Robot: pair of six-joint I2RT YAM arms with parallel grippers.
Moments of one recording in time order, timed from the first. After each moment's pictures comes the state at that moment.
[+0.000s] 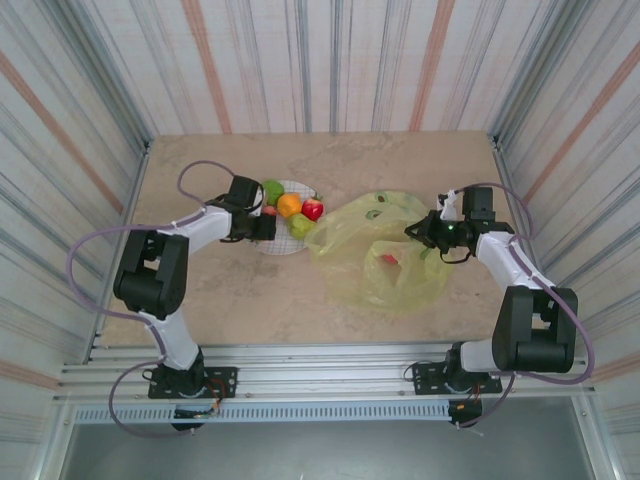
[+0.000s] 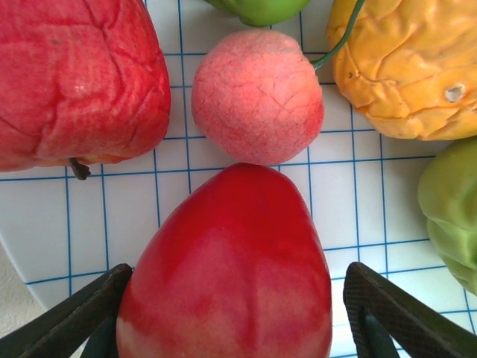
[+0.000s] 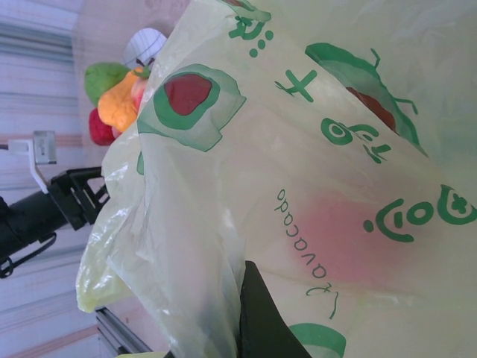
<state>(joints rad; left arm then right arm) -0.31 1.80 1.12 -0.39 0.04 -0.18 -0.05 1.37 0.84 -0.43 -0.73 0.50</state>
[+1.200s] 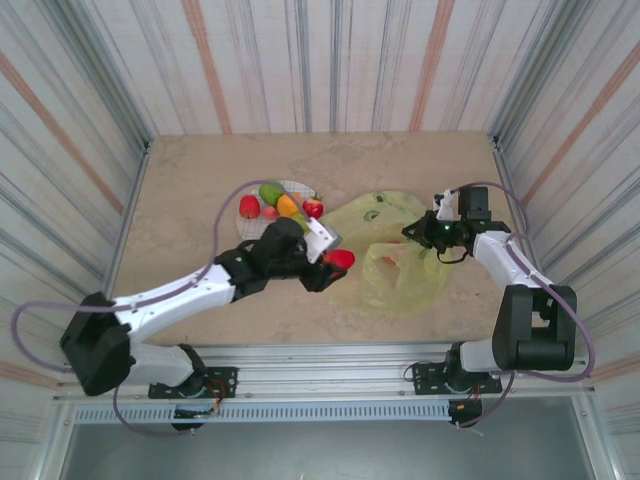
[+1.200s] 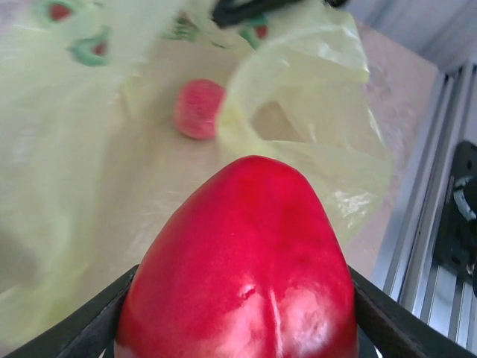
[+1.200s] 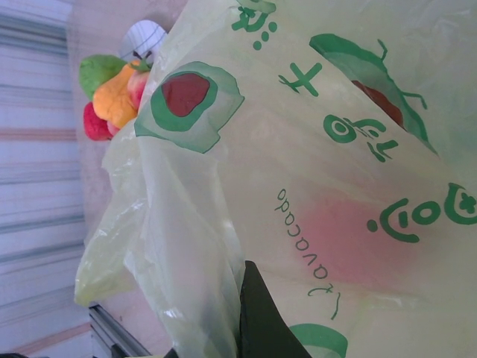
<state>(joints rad) -0.89 1.35 0.90 -0.18 0.25 -0.05 -0.02 1.38 0.84 -0.42 -0.71 0.50</state>
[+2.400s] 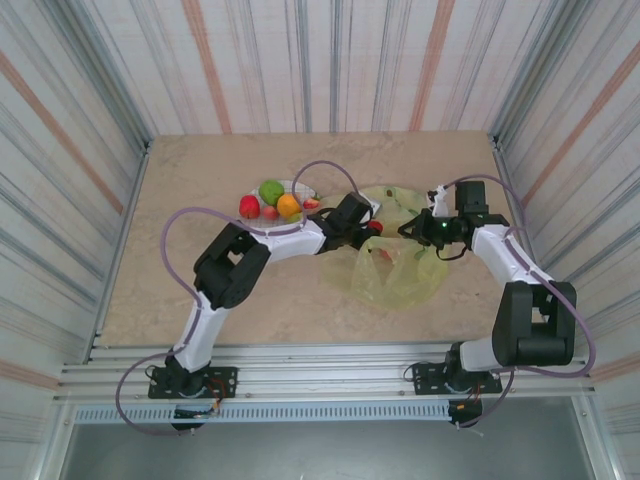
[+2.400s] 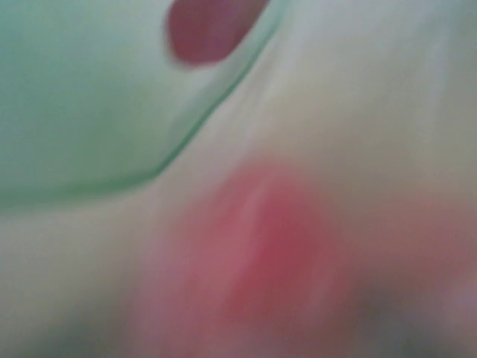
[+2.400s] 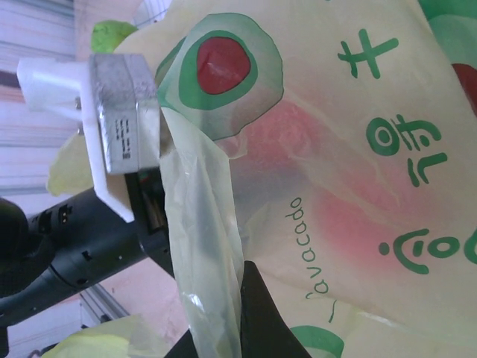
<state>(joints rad) -0.84 2.18 1.54 -0.13 0.02 -0.22 0.00 1.41 0.90 -0.50 -0.74 0.39</state>
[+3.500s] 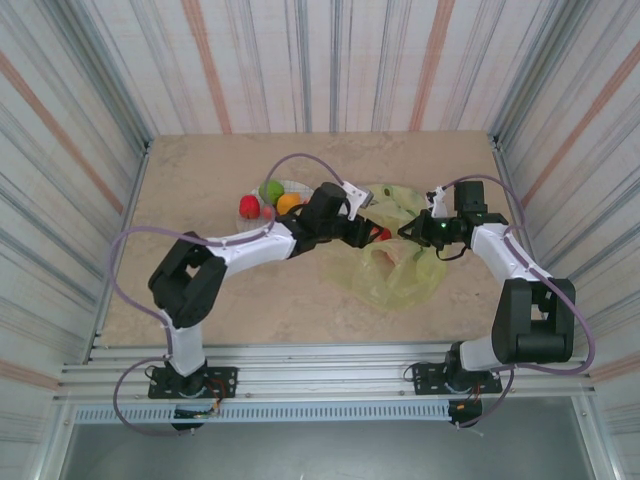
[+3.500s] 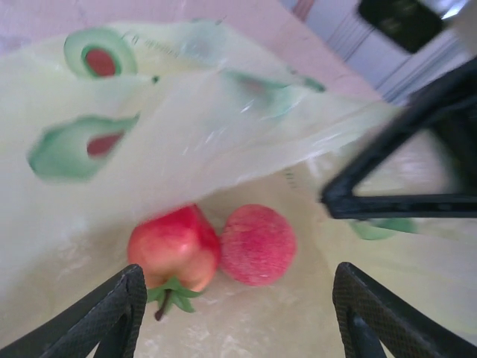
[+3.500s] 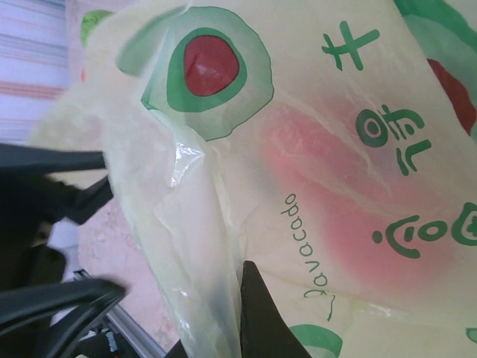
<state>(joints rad) -0.81 1.85 1.28 0.02 0.28 -0.27 0.00 1.42 0.91 -0.52 -0.73 0.37</state>
